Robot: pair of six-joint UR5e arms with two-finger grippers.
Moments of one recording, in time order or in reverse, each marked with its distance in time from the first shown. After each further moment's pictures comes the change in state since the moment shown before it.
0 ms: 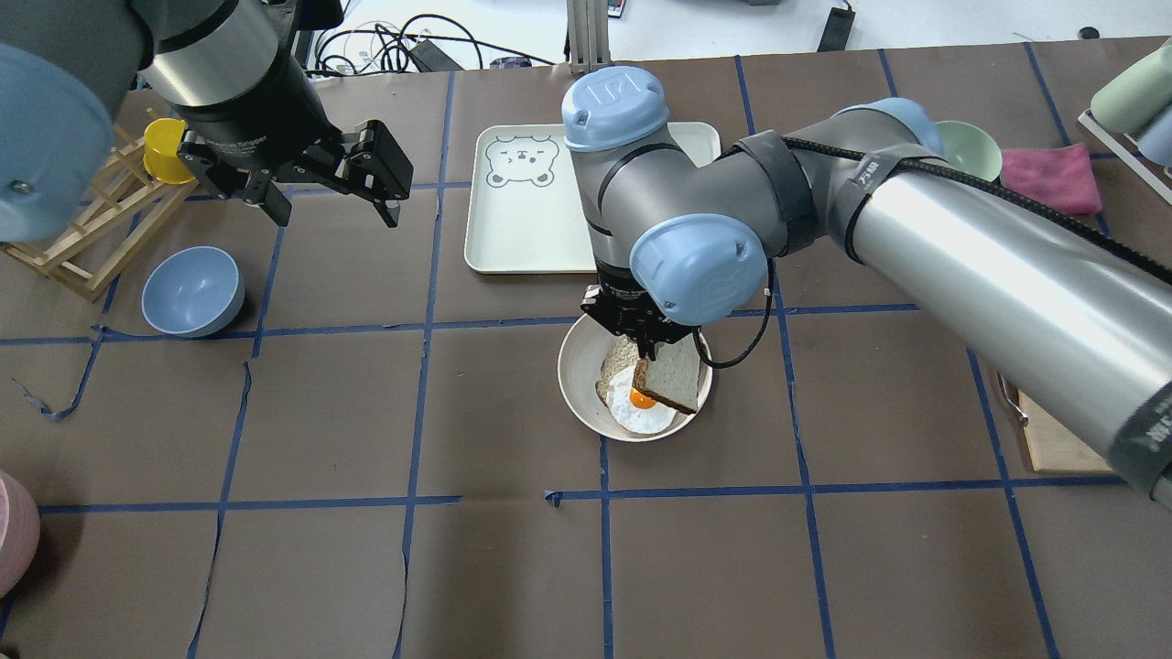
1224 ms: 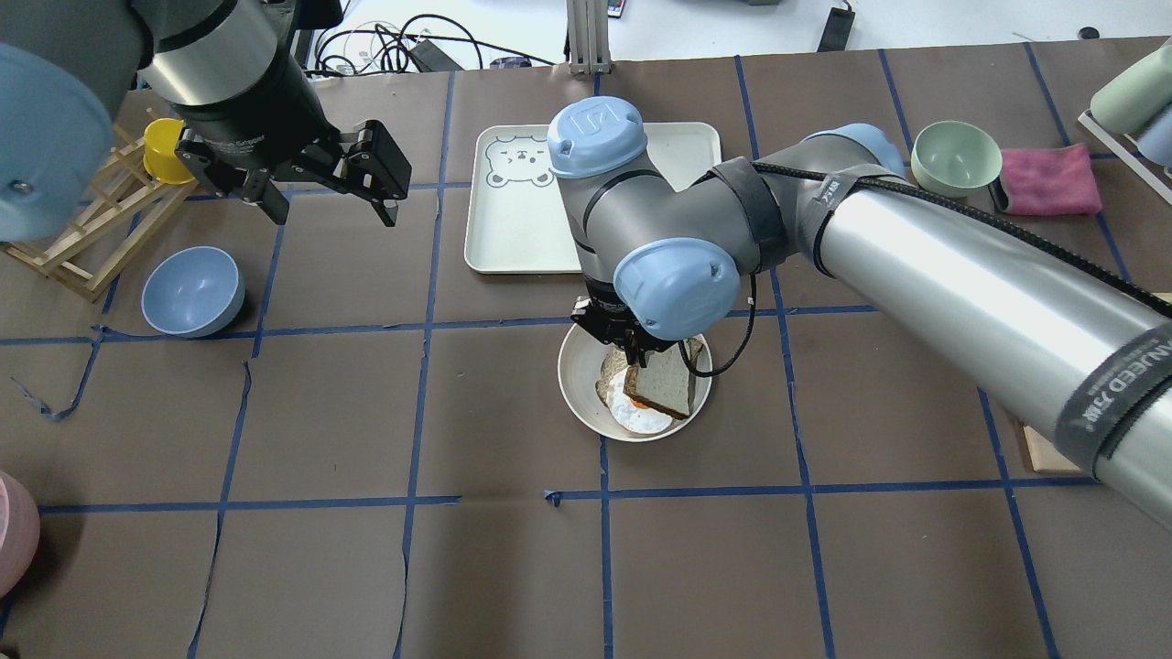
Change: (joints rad) left arm 0.000 0.000 0.002 0.002 0.009 0.008; right arm 0.012 0.048 0.011 -0.067 -0.007 0.019
